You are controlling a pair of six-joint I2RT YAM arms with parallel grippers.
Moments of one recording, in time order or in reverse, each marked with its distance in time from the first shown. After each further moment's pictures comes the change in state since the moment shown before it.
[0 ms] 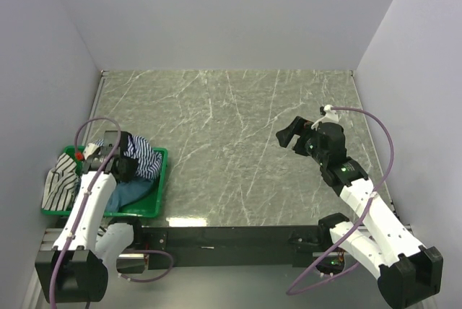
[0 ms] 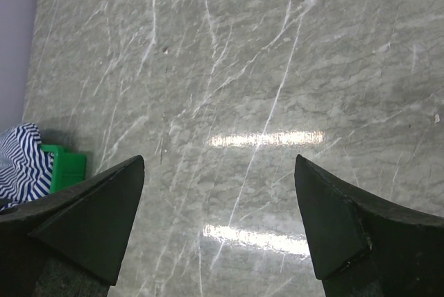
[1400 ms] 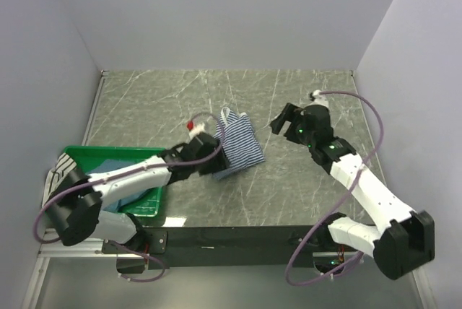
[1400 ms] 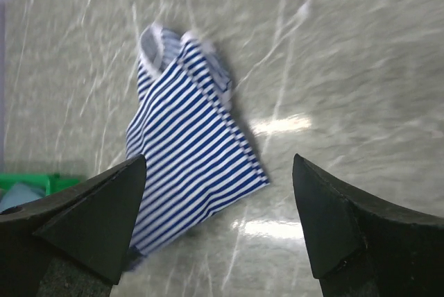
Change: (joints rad) left arm -0.877 0.467 0.034 0.713 0.172 0.203; right arm 0.020 0.212 0.182 -0.054 0.082 0.028
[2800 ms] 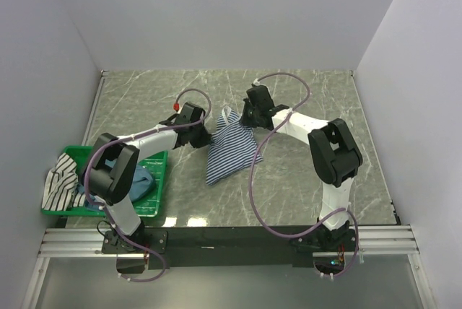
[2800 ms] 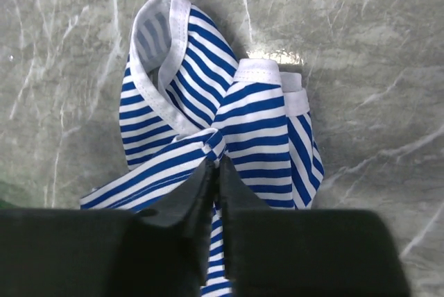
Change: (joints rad) left arm 0.356 0.345 0.271 0.025 0.124 0.012; right arm 0.175 0.883 0.483 0.146 -0.056 -0.055
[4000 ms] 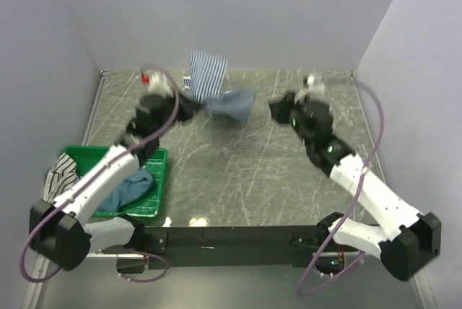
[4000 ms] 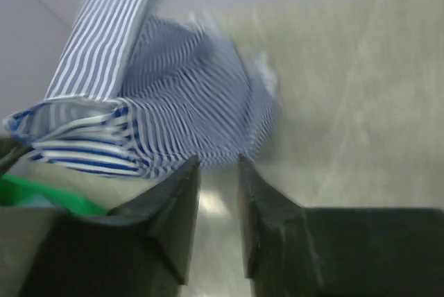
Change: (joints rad) left arm 0.035 -0.542 -0.038 0.226 0.055 0.129; right arm -0.003 -0.857 -0.341 0.134 0.153 -0.126
